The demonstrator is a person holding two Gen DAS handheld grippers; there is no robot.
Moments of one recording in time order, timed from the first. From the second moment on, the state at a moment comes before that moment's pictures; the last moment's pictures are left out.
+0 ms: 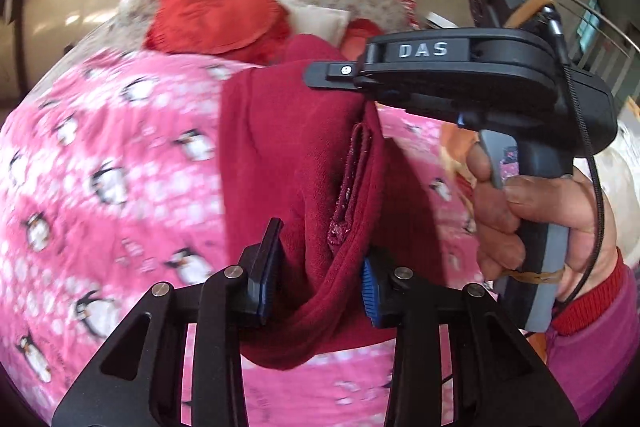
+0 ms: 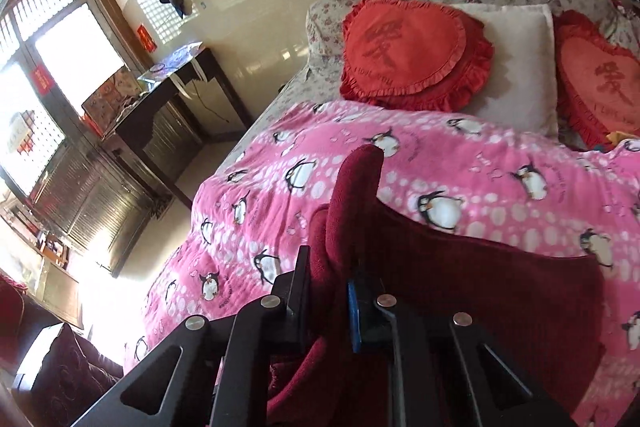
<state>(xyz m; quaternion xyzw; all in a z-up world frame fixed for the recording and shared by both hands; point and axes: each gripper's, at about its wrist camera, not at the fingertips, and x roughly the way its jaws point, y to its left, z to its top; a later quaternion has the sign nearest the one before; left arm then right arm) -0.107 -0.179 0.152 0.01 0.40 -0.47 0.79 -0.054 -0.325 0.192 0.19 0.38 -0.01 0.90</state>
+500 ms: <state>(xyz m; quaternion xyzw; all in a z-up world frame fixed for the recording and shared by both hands) -0.199 -0.291 0.140 0.14 0.40 -0.55 0.72 -0.194 -0.495 0.115 0.29 0.39 -0.17 0.86</state>
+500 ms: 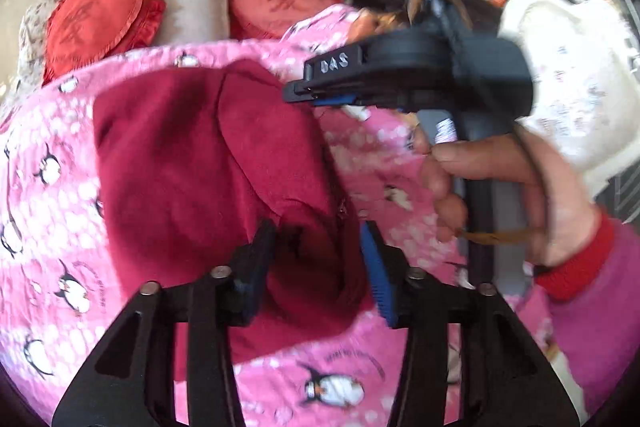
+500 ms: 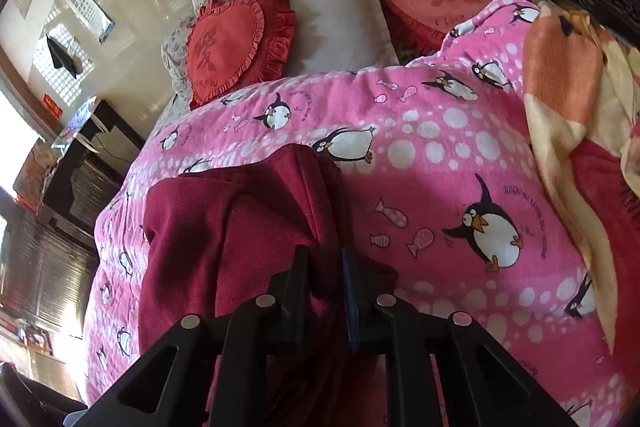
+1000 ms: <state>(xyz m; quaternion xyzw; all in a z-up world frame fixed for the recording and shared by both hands) -0.175 -0.242 0.102 0.17 0.43 -0.46 0.76 -0.226 -0.403 0.118 0.25 0.44 -0.11 0.86</state>
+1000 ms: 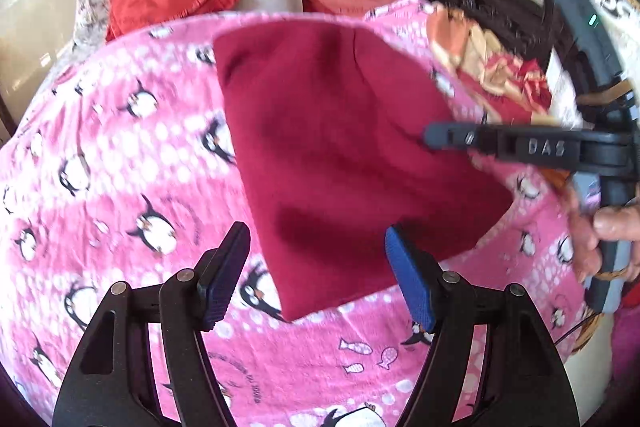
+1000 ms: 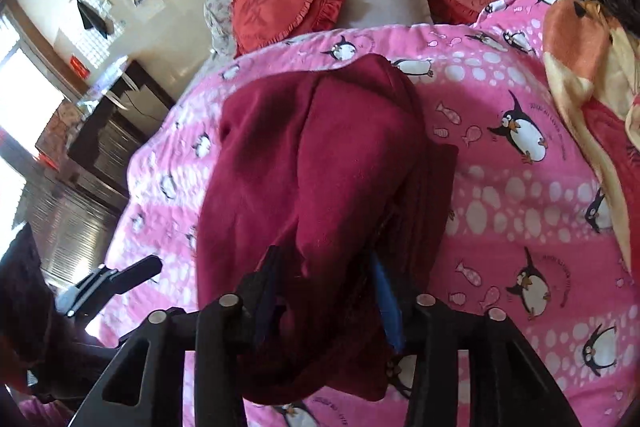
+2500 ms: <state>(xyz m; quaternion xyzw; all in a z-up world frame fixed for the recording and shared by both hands) -0.161 -0.240 0.042 0.11 0.47 -0.44 0.75 -0.040 -0.395 0.109 -0.01 0.47 -0.13 0.87</state>
